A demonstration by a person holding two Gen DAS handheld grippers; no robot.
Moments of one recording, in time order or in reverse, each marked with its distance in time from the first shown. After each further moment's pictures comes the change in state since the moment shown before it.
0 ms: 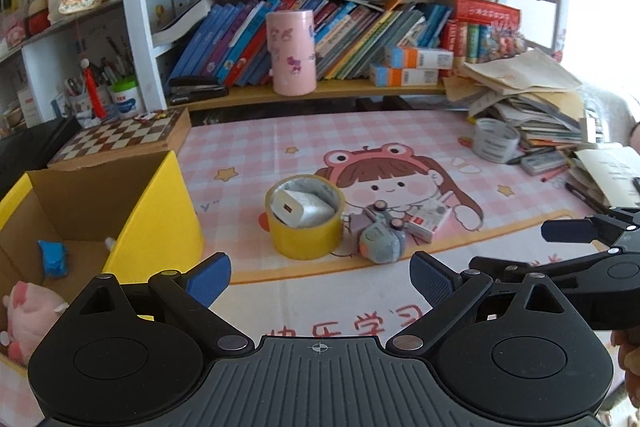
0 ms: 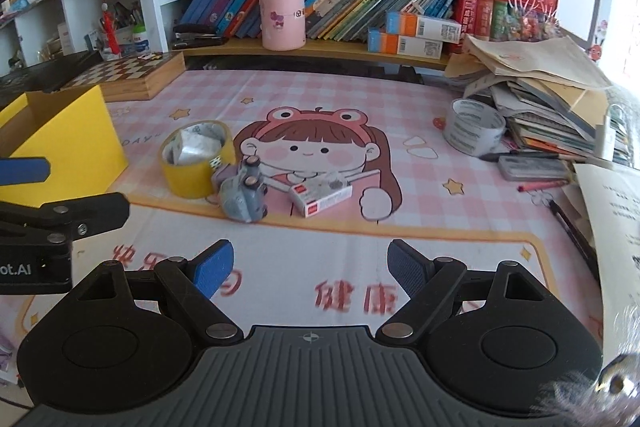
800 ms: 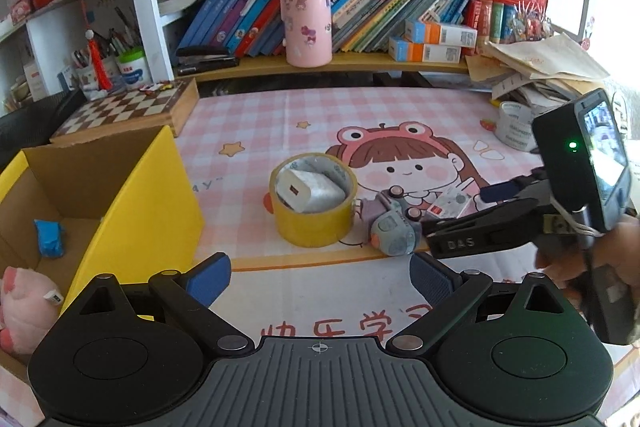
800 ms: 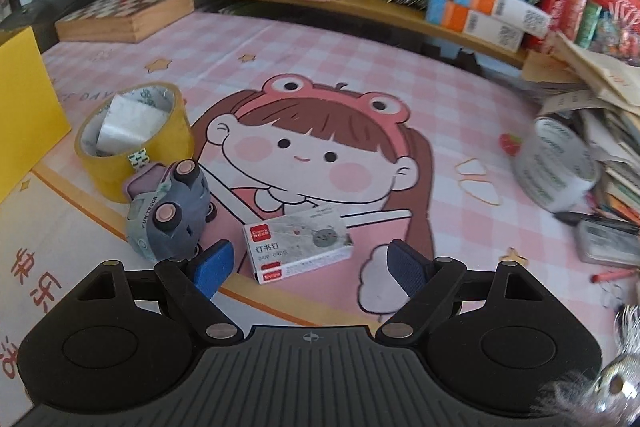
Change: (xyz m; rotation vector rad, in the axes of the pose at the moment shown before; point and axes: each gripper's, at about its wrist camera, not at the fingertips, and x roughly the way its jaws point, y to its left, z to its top) left arm 0.024 -0.004 0.007 -0.033 0.086 0.035; right arm 0.135 -0.022 0.039 -0.193 0.128 0.099
